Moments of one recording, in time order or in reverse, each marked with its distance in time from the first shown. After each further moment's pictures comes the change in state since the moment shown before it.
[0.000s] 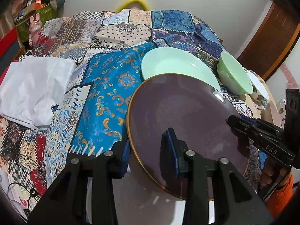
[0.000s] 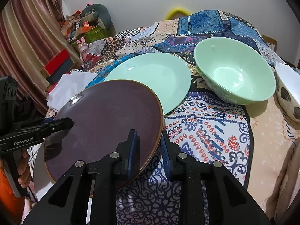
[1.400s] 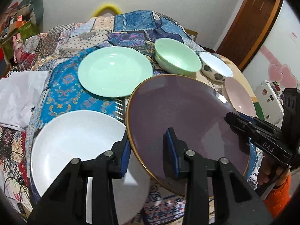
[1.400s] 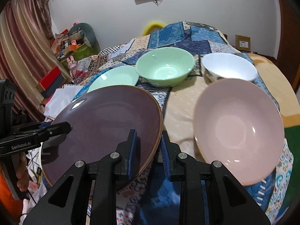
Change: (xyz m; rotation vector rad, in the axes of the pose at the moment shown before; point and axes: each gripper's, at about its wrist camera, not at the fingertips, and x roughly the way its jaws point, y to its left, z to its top) left arm -0.038 -0.132 -0.043 0.126 -0.002 -0.078; right arm -0.114 -0.061 -0.061 0.092 -0.109 -0.087
